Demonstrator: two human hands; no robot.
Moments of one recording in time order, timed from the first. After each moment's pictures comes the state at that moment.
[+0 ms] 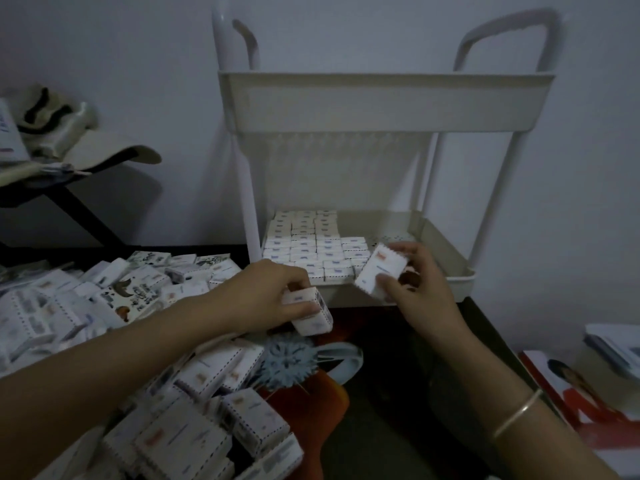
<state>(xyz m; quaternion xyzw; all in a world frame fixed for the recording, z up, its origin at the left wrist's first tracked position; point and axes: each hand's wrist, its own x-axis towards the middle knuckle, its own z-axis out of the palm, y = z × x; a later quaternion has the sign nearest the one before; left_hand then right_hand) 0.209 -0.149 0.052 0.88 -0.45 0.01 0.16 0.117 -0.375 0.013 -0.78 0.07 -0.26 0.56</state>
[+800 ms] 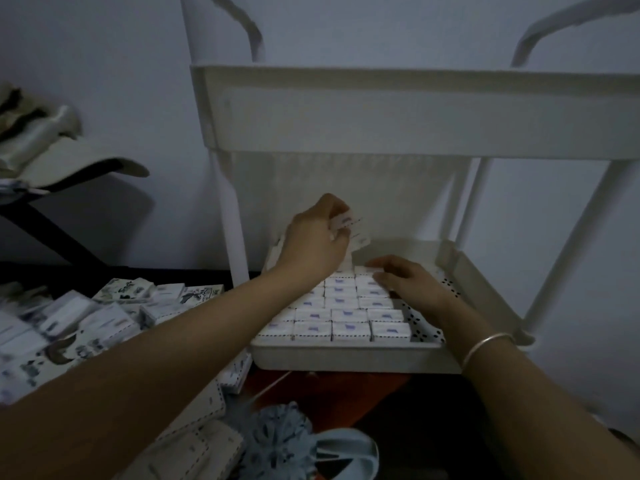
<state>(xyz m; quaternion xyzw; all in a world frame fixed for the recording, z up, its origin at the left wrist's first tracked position) 0.317 -0.260 0.068 0.84 -0.30 0.18 0.42 0.279 -0.449 -0.003 -0.83 0.07 -0.06 0.54</state>
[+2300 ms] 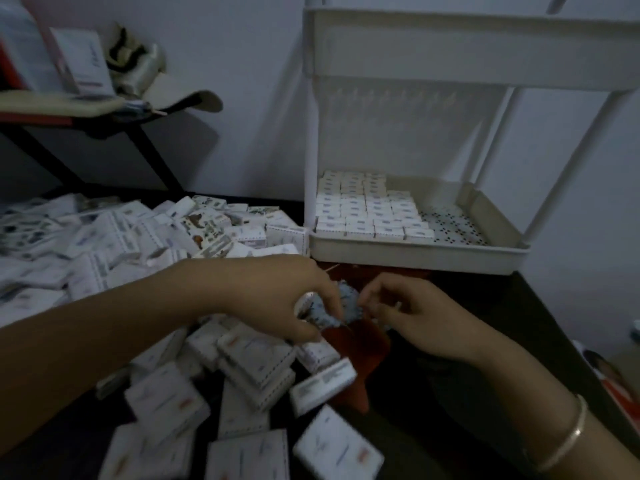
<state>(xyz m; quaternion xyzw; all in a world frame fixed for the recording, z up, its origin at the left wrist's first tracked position) 0.148 -0.086 0.070 0.84 -0.51 -0.16 0.03 0.078 -0.308 0.015 -0.92 -0.11 0.00 0.38</state>
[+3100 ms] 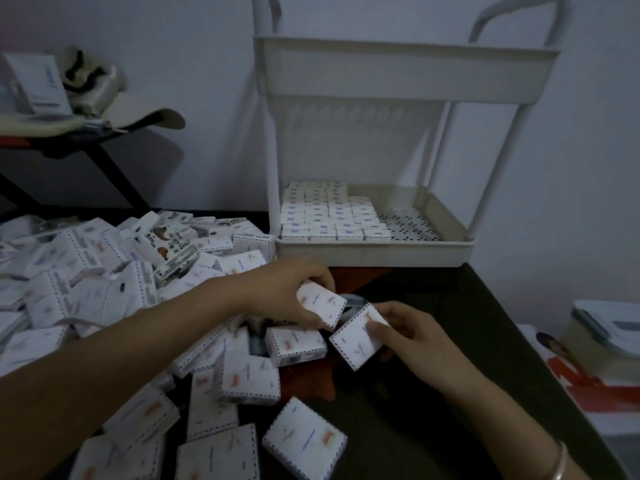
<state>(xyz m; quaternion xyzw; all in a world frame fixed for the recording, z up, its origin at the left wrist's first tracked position) 0.169 -0.129 0.027 0.85 -0.48 -0.13 0.18 0.017 -0.319 -0.016 -0.83 0.06 -0.04 0.55</state>
